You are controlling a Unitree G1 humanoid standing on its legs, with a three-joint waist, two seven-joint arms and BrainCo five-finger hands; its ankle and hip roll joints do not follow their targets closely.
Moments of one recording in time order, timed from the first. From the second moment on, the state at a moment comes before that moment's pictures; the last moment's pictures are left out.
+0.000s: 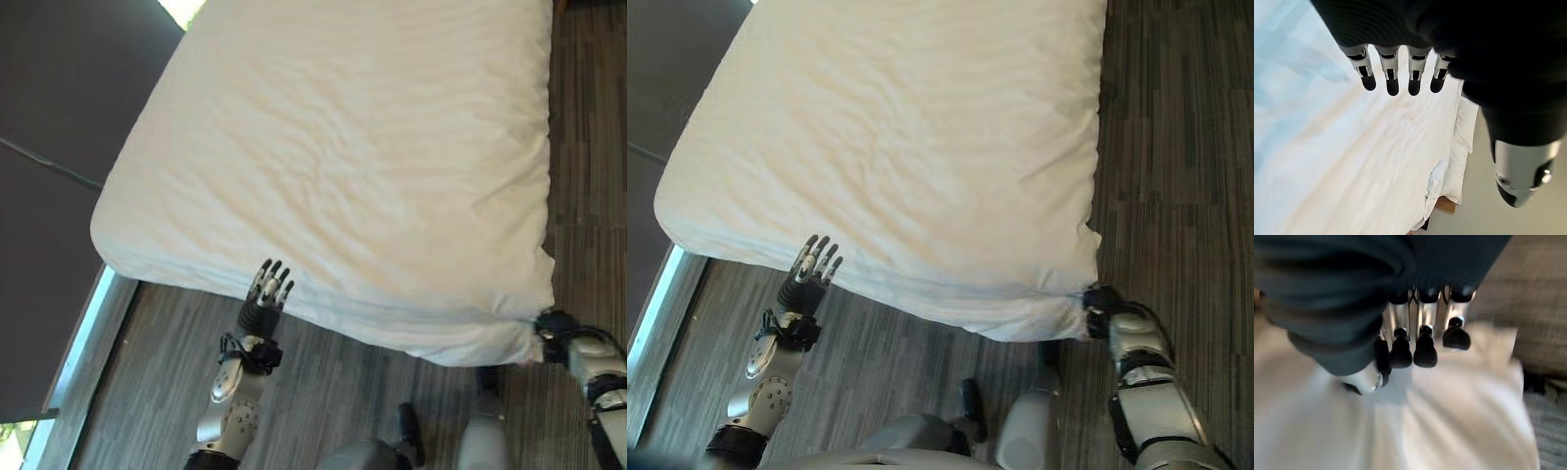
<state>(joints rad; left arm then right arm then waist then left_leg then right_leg) 0.04 0.26 -0.12 0.13 -0.82 -0.19 -0.09 -0.44 -0.68 0.02 1.25 0.38 -0.03 0.09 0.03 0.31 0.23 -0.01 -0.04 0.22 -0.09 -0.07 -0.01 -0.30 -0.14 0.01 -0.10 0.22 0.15</state>
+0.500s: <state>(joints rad) 0.02 0.21 -0.03 0.08 -0.82 -0.21 -0.08 0.01 -0.65 -0.40 0.58 0.51 -0.12 -0.12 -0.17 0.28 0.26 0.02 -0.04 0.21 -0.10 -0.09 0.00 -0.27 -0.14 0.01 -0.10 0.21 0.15</state>
